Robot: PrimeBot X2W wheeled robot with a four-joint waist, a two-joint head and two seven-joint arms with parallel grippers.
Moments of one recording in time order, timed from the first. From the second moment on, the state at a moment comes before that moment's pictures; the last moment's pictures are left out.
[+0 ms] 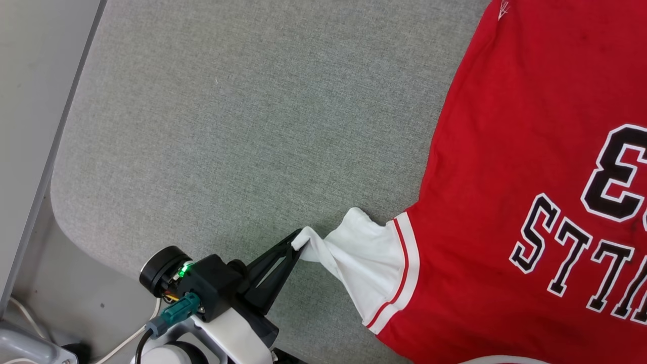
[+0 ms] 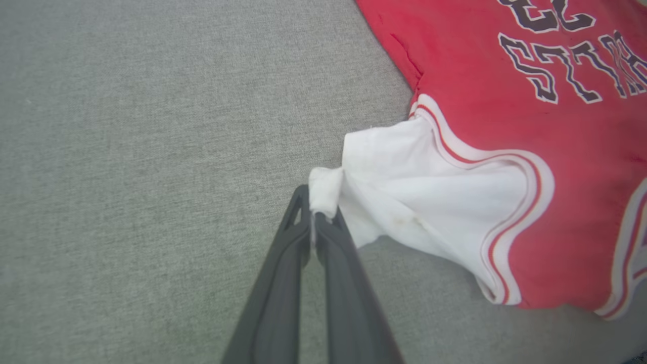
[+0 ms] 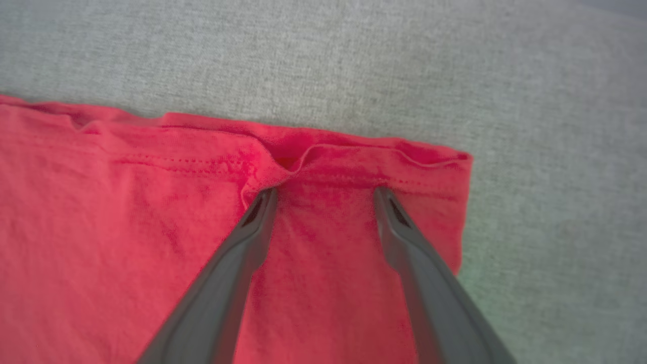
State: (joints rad) left arm -0.17 0.49 -0.55 -0.28 -0.45 -0.05 0.02; right arm -1.04 -0.53 -0.22 0.45 0.21 0.13 1.21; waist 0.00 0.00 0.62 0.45
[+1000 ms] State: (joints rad) left arm -0.12 0.52 -0.52 -0.22 -0.46 0.01 0.00; right arm -0.66 -0.50 -0.16 0.36 0.33 0.13 1.15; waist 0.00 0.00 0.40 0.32
